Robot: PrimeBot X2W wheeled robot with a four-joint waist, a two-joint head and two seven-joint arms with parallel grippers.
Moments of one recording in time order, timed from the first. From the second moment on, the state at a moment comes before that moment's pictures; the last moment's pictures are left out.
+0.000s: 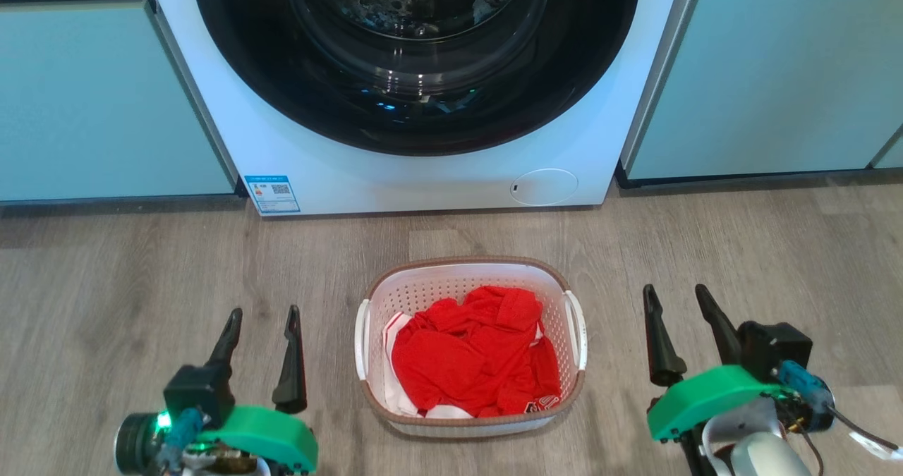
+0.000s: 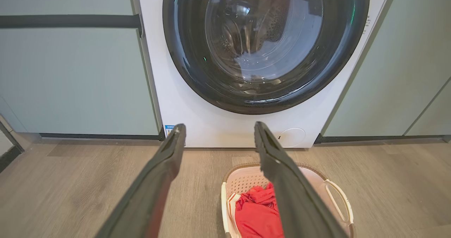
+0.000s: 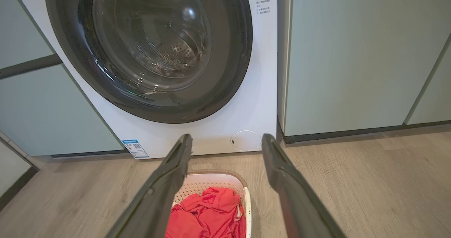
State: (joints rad) left arm 0.08 0.09 -0.20 0.11 -0.22 0.09 -0.21; right arm -0.02 -0.04 0.13 0.21 0.31 0.13 -0.21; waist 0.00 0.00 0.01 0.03
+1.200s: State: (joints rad) left arm 0.09 0.06 -0.16 0.12 -0.06 0.05 -0.25; right arm -0.02 -0.04 0.16 0.20 0.15 0.13 -0.25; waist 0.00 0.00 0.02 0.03
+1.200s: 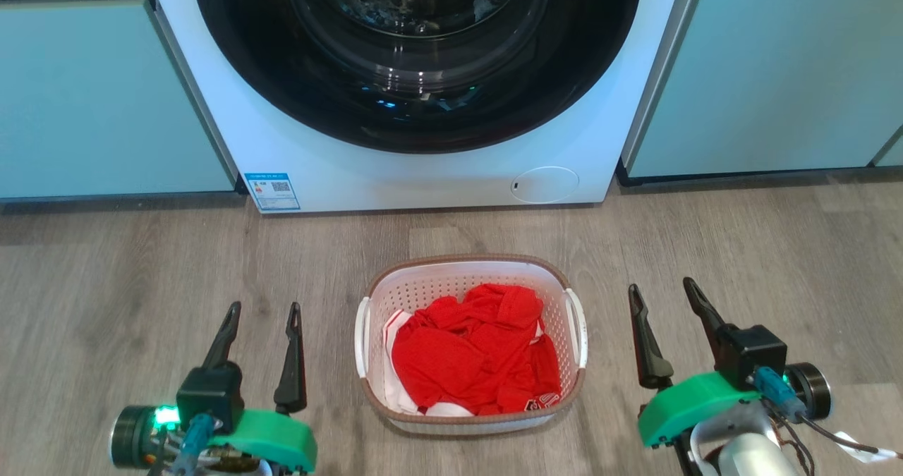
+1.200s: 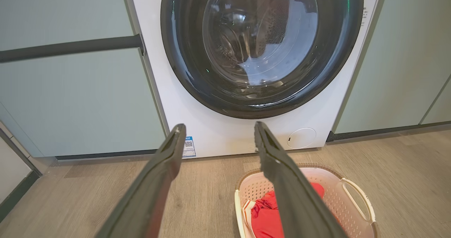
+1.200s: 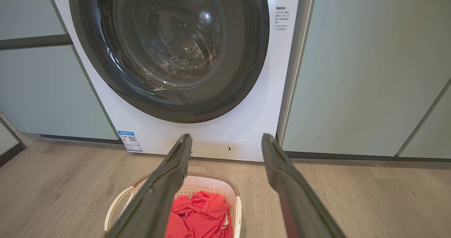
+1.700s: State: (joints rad) left arm 0.01 0.06 -0.15 0.16 -0.07 0.03 -0.25; right arm -0.12 -0.04 0.13 0.24 0.15 0.13 -0.25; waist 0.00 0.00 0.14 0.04
